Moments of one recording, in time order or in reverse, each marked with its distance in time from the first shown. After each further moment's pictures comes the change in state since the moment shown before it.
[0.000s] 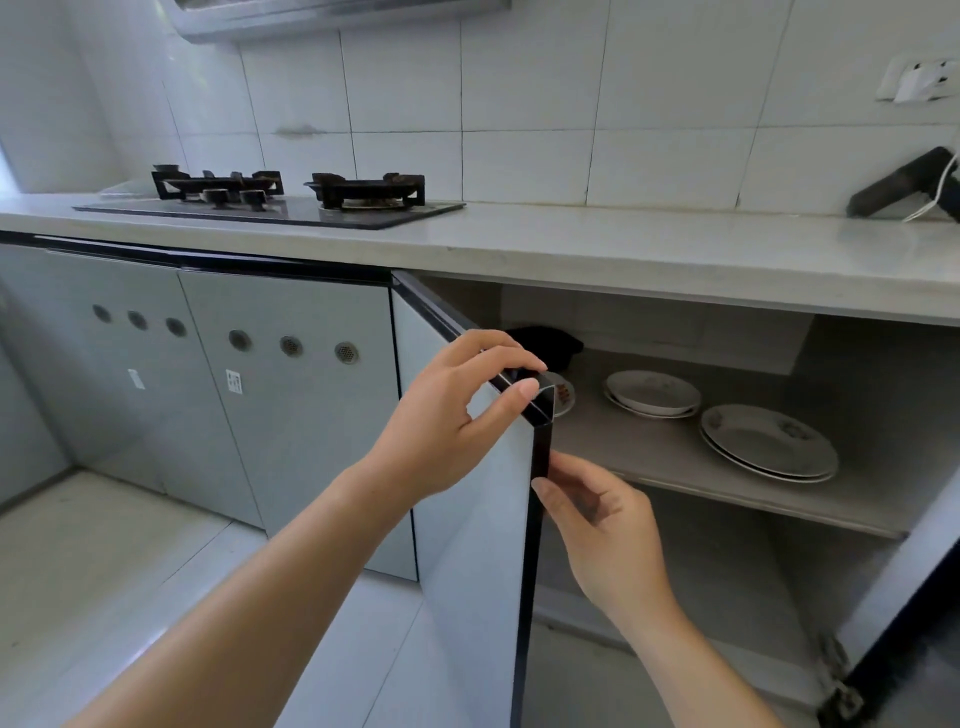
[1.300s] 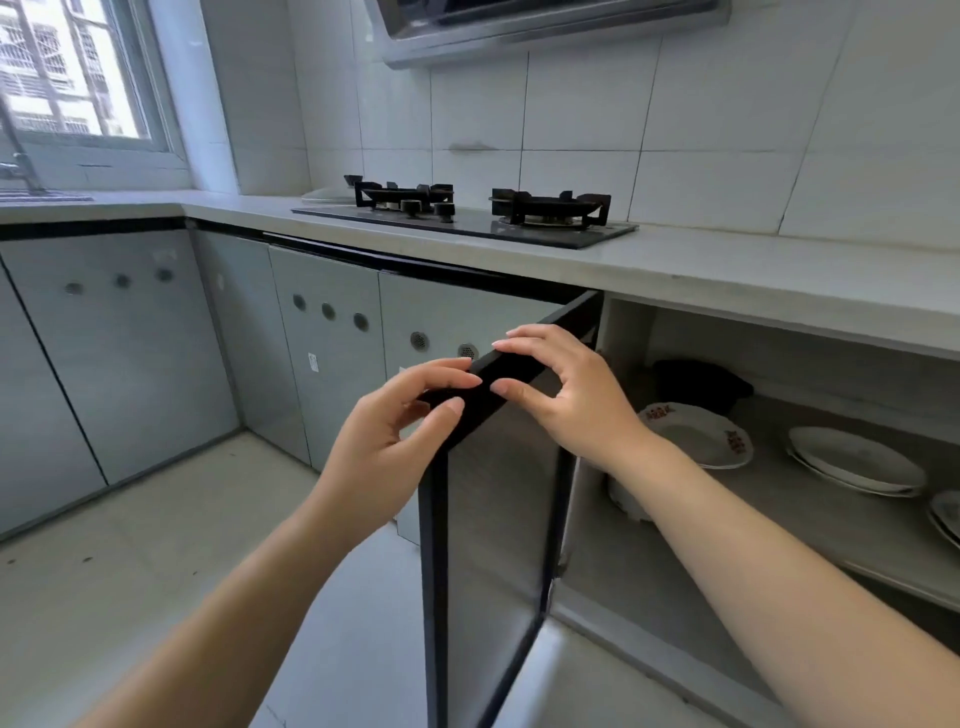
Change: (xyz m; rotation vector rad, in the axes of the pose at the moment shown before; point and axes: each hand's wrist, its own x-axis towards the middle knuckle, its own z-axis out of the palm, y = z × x) left_hand -0.113 -0.084 -0.168 -0.341 0.334 -0.384; right_hand 0.120 -0.057 0.209 -0.448 -0.432 -0.540
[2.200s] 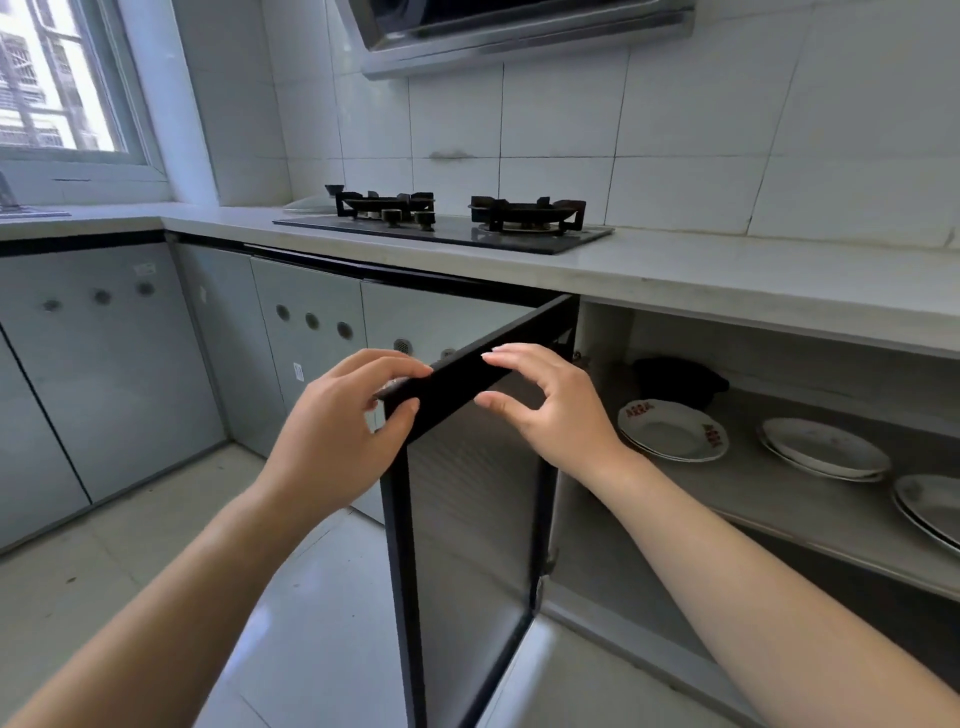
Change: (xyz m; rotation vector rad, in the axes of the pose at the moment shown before) left_hand 0.011 0.009 -0.020 0.631 0.028 0.198; right_hand -0.014 0.001 -0.001 0.039 0.080 0.011
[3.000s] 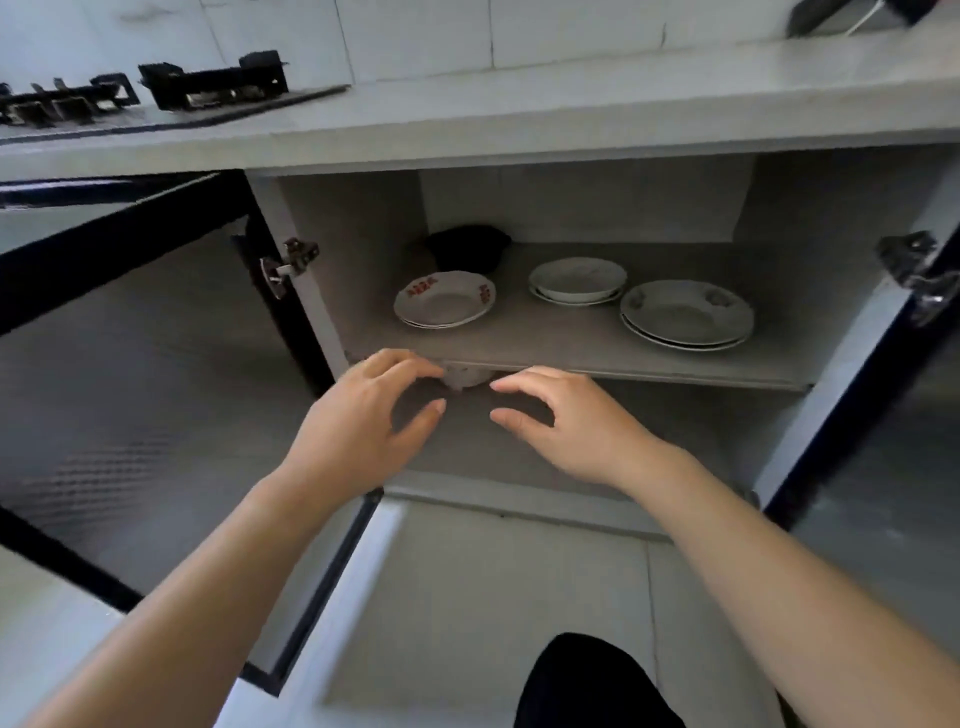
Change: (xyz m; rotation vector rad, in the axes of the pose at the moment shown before) left_hand -0.037 0.205 0.252 0.080 -0.467 0.147; right_hand -0.253 0.134 -0.225 -0.195 -0.206 0.458
